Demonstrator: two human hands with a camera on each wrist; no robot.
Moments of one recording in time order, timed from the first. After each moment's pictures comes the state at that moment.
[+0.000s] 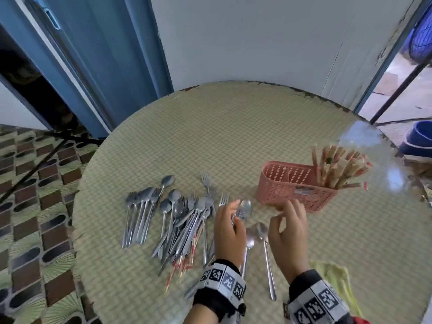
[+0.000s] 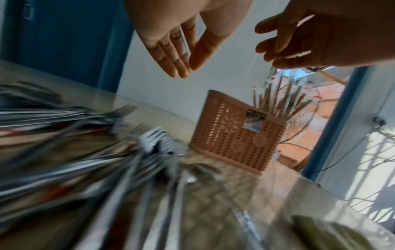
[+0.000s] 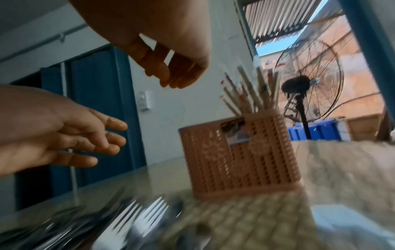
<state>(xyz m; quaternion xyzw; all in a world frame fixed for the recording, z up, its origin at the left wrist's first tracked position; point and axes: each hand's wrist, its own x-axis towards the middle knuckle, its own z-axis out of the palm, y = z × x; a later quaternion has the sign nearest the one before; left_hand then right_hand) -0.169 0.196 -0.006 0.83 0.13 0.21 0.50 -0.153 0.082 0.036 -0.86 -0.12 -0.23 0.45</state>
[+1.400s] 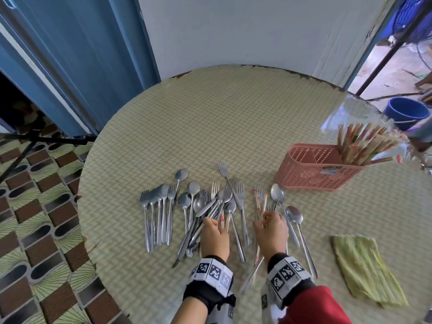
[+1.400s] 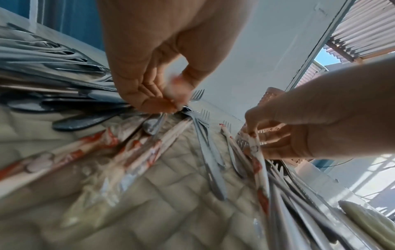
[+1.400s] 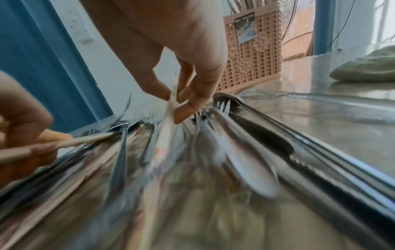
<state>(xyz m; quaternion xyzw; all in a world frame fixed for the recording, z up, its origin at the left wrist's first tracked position) -0.192 0.315 -0.047 0.86 0.28 -0.05 0.43 -0.167 0.193 -0.045 -0.90 0.19 0.03 0.39</state>
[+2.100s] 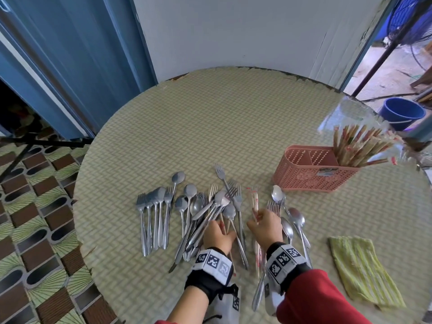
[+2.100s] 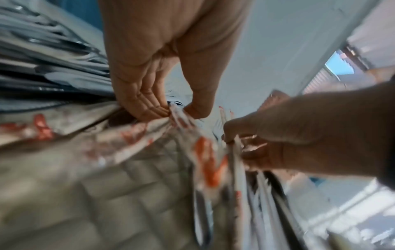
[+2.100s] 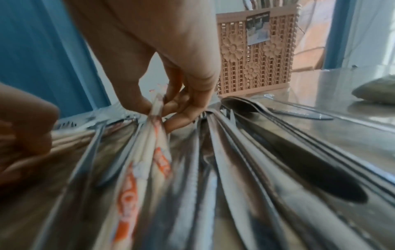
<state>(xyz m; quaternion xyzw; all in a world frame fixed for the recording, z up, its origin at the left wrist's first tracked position) -0.176 0.311 -0.045 0.83 0.29 -0.15 0.46 -0.144 0.188 -0.048 -0.92 0.14 0.11 0.34</state>
